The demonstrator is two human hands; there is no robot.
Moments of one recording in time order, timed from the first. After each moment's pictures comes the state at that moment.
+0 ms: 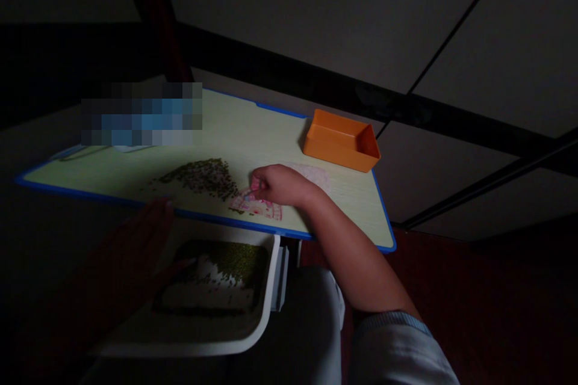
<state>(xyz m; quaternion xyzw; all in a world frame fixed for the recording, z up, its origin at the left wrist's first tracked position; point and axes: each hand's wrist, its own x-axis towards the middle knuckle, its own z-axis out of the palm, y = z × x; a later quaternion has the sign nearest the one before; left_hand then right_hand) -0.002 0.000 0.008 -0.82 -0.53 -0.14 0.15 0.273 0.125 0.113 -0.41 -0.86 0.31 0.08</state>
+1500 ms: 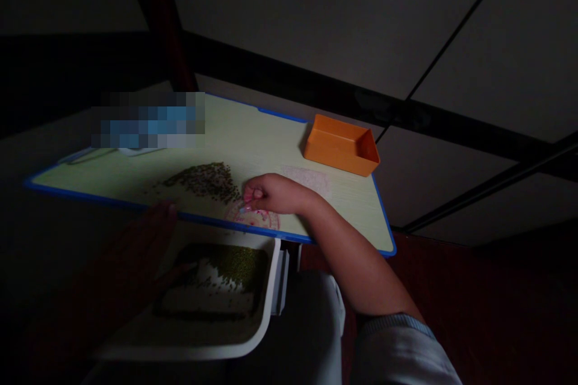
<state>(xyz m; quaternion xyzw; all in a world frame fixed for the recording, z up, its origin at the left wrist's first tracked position) -0.003 0.001 0.005 -0.82 -0.53 -0.15 0.16 0.266 0.119 0.110 -0.35 -0.82 0.44 0.09</state>
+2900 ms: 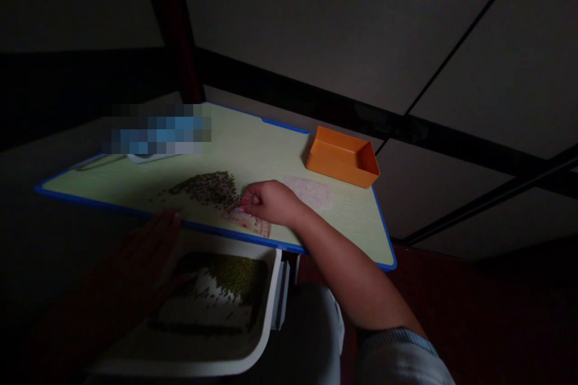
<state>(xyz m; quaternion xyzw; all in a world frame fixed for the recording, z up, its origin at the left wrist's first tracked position) -0.003 0.002 -0.002 -0.81 -0.54 -0.17 0.16 0.253 0.118 0.101 -0.41 -0.84 0.32 0.15</state>
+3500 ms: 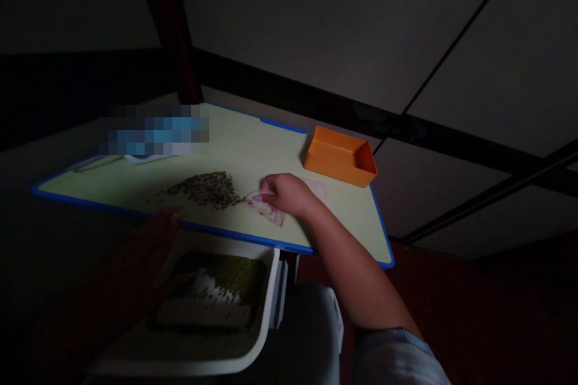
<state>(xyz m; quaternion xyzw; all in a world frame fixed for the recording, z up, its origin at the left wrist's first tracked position) -0.004 -0.001 0.002 -0.81 -0.54 -0.16 0.16 0.276 0.128 0.113 -0.48 -0.84 0.22 0.11</state>
